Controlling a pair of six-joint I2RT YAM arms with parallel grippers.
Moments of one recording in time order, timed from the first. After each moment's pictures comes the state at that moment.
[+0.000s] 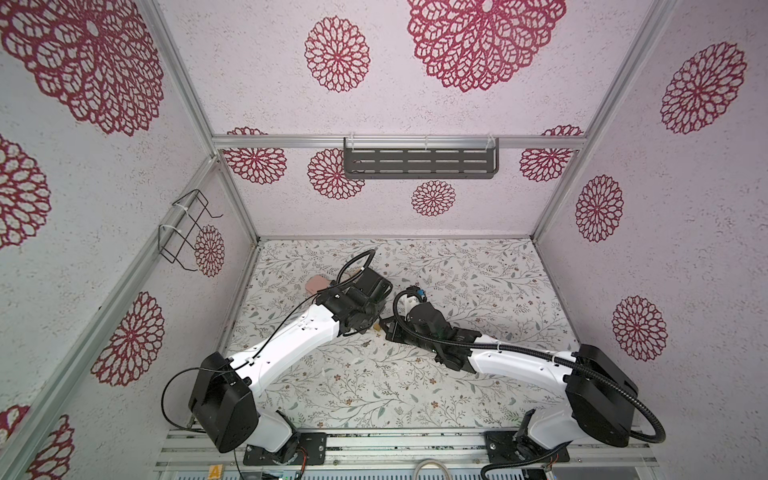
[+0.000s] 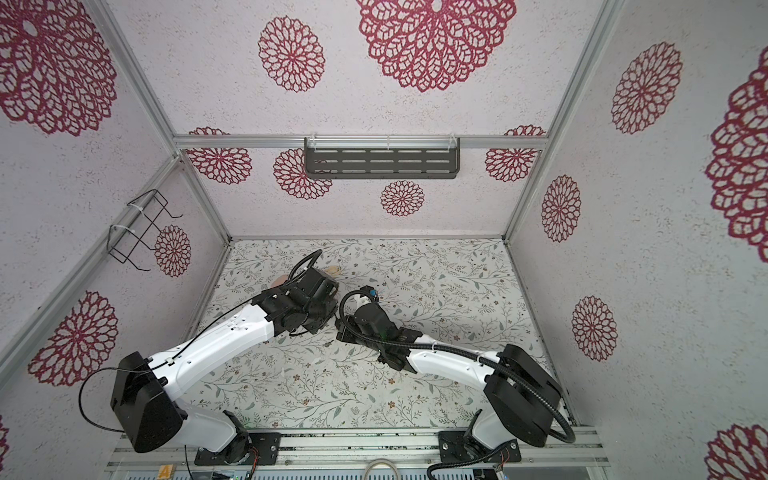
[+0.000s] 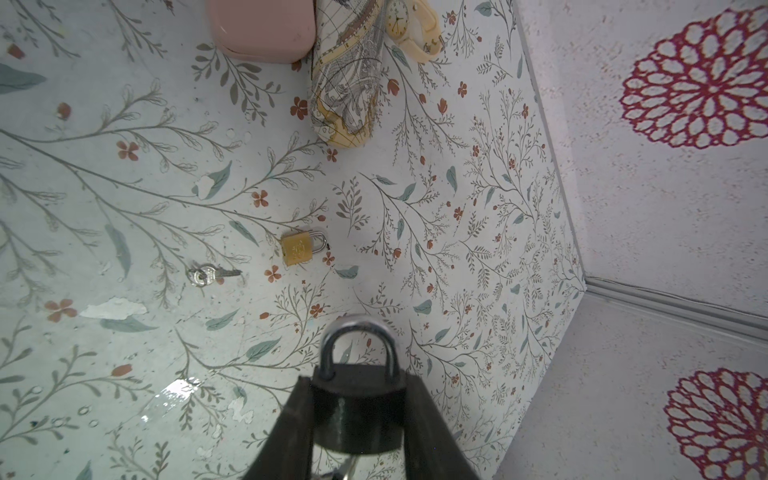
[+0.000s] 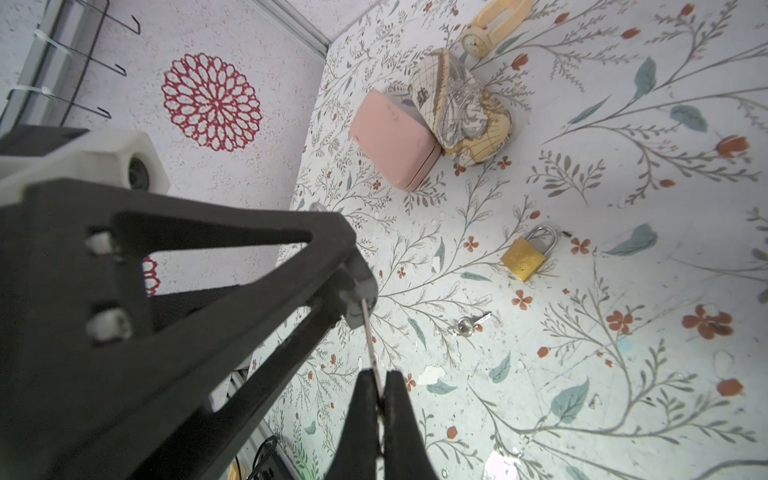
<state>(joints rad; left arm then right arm) -0.73 1.48 1.24 -0.76 -0.23 -1.56 0.97 1.49 0.91 0.11 0.02 0.97</state>
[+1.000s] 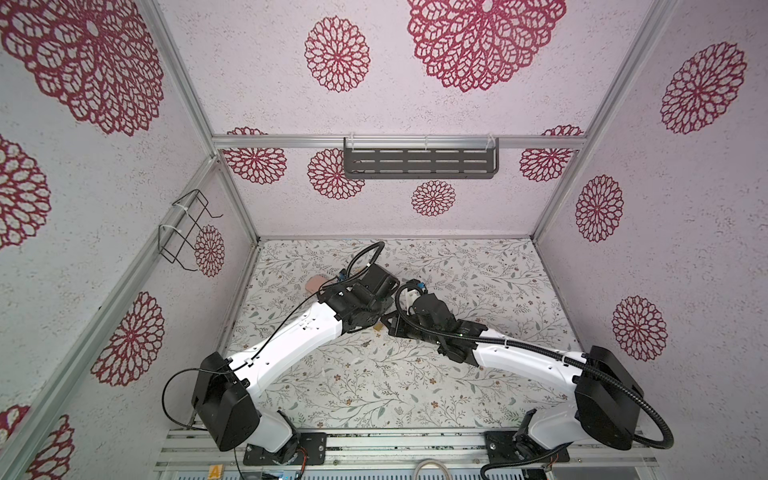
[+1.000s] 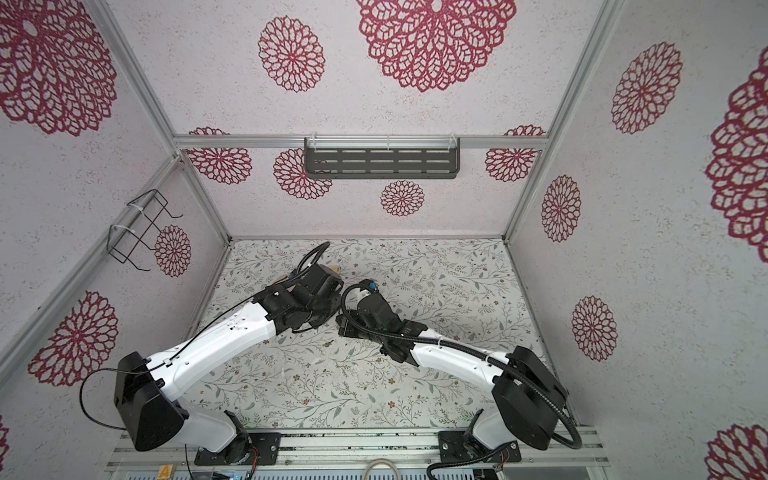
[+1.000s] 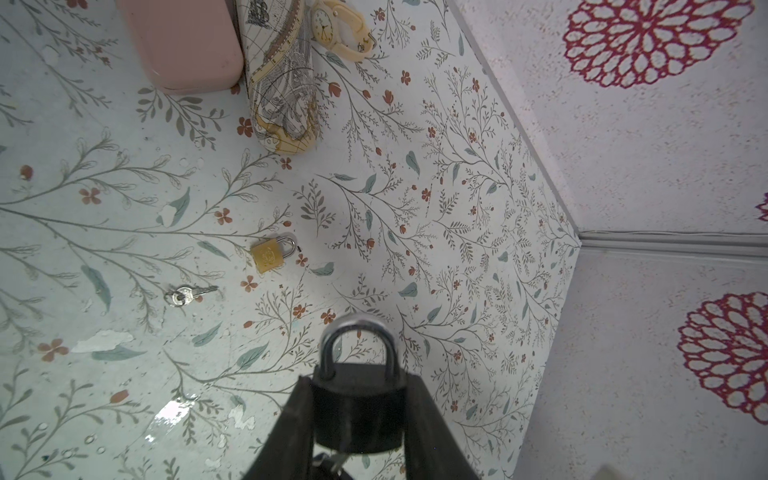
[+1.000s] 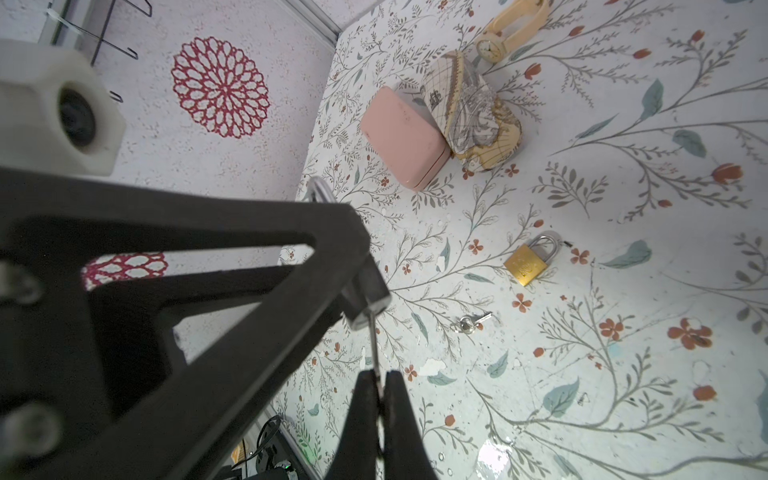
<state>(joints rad) -0.78 1.50 1.33 -0.80 -0.28 -1.37 0.92 1.45 0.94 0.04 -0.06 0.92</state>
